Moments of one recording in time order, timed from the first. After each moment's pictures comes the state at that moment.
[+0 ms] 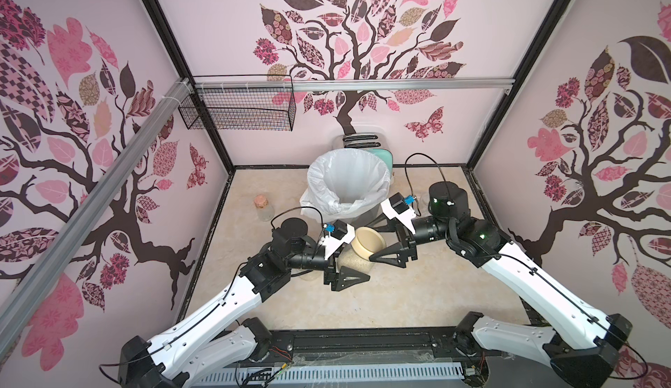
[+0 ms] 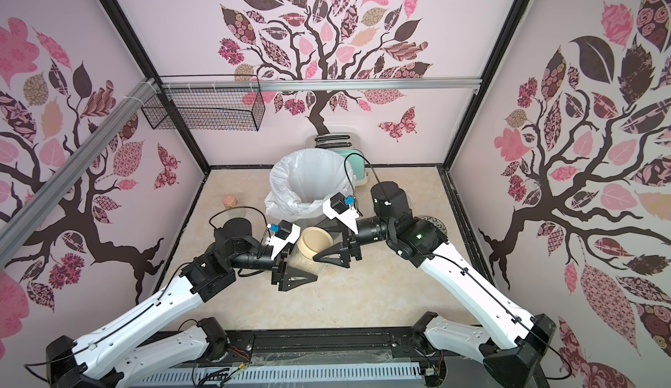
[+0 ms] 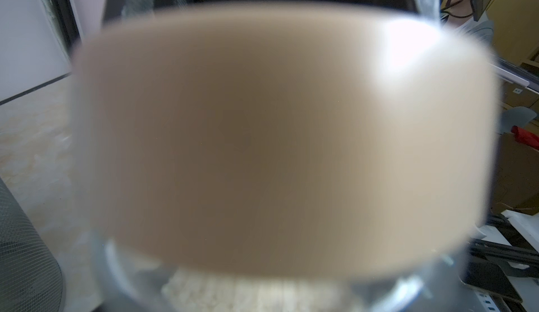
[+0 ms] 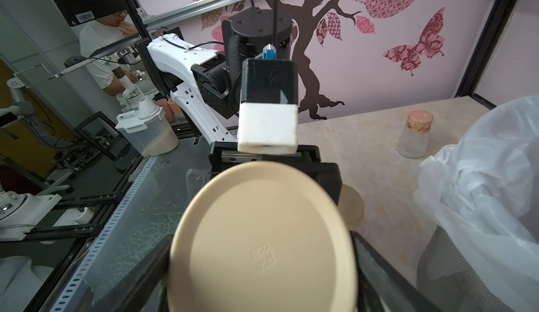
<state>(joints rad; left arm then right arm) -0.75 0.95 0.80 -0.09 0.84 -0.07 0.66 1.12 1.20 -0.46 -1.00 -0.14</state>
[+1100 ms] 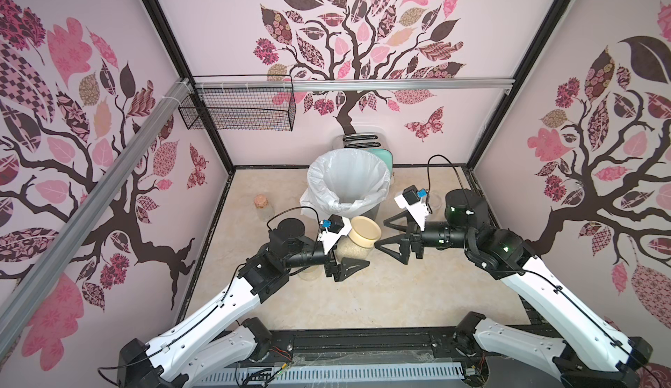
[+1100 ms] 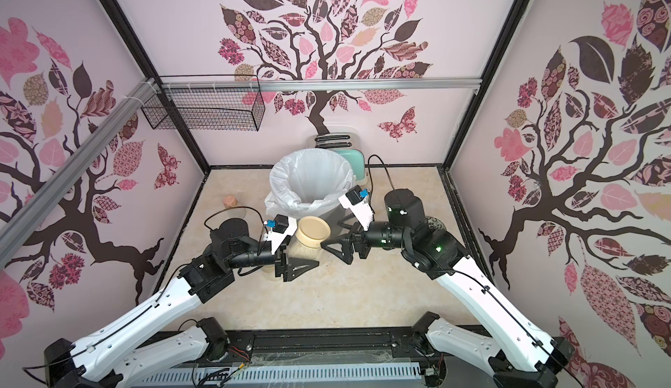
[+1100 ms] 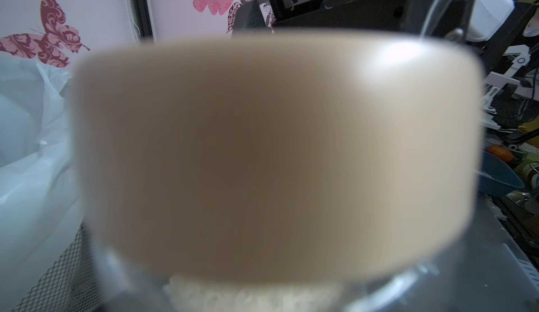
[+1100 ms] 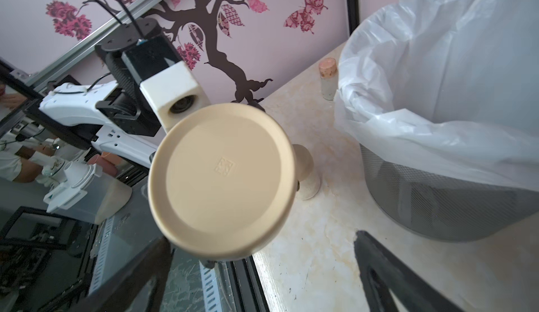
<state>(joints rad) -0.74 0.93 0.79 -0.06 0.62 -0.02 0.66 1.00 1.22 -0.61 -0.56 0.22</state>
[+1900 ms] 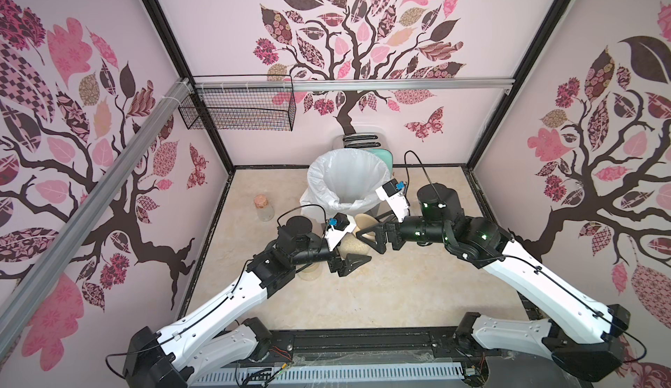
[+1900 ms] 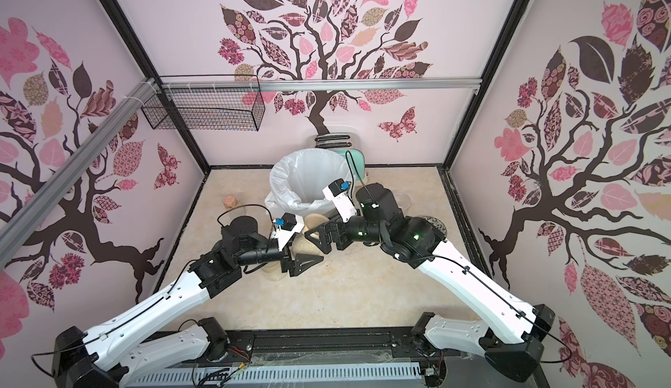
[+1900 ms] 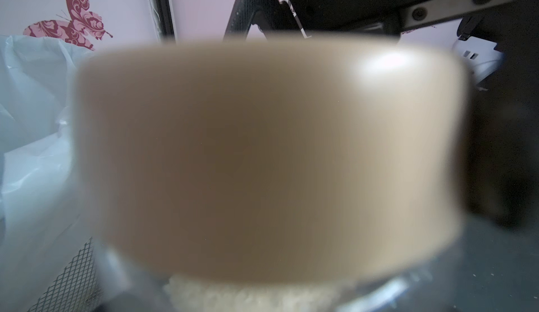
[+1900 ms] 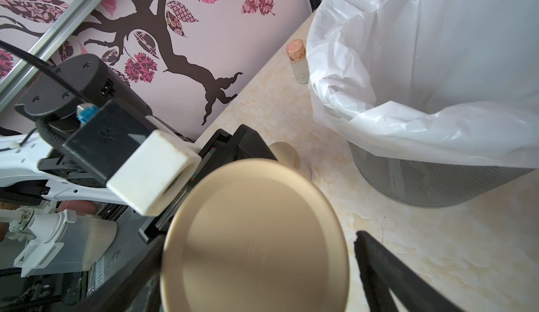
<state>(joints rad) -0.74 1.01 0.79 -0.03 0.56 0.02 0.81 1.16 1.34 -0.65 -0.33 0.36</state>
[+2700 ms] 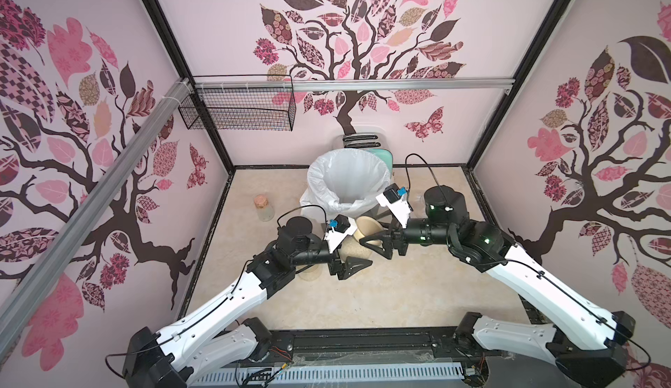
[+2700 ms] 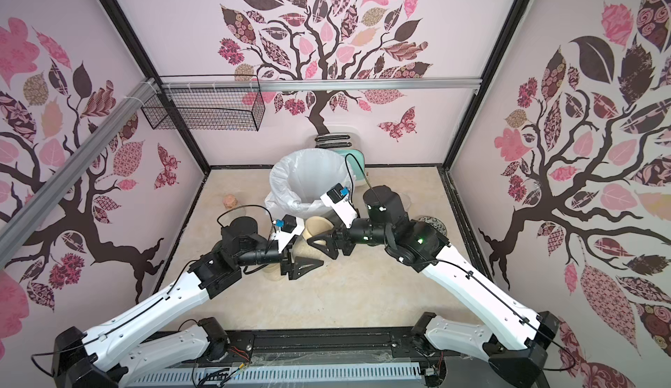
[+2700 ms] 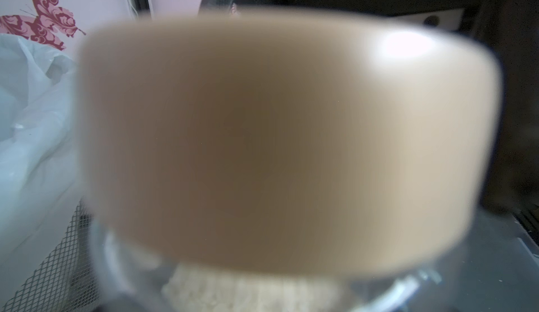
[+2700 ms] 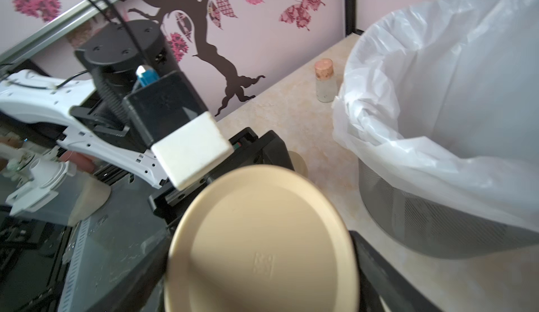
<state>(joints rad) -0.75 0.99 0.79 -0.04 0.64 0.00 0.76 1.10 1.24 -0.53 -0.54 0.11</state>
